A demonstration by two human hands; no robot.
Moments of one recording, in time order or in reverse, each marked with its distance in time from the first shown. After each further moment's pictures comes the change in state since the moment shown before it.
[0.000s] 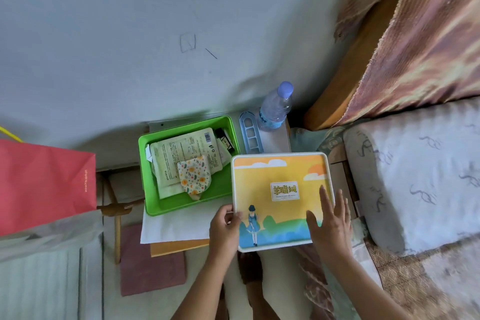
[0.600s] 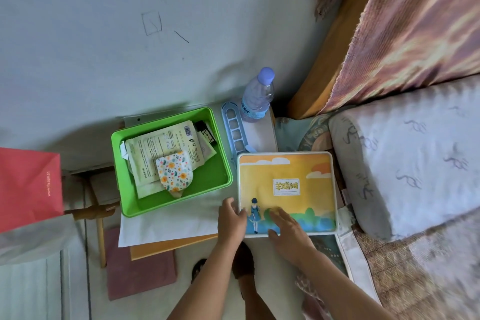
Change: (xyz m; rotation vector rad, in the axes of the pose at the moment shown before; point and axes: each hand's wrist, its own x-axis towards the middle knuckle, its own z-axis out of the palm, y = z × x) left_hand 0.021 -0.013 0.058 0.358 -0.104 -0.167; right_hand -0.003 0.004 0.046 -0.063 -0.529 -0.108
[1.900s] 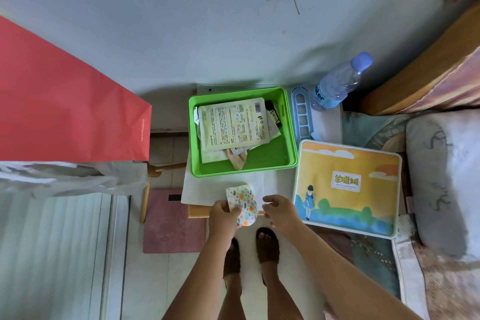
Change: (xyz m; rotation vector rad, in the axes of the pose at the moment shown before) left_hand -0.007 -0.101 -0.109 -0.463 0.177 -0.214; right_hand 0.025 -0.119 0.076 0.554 -0.054 0.172
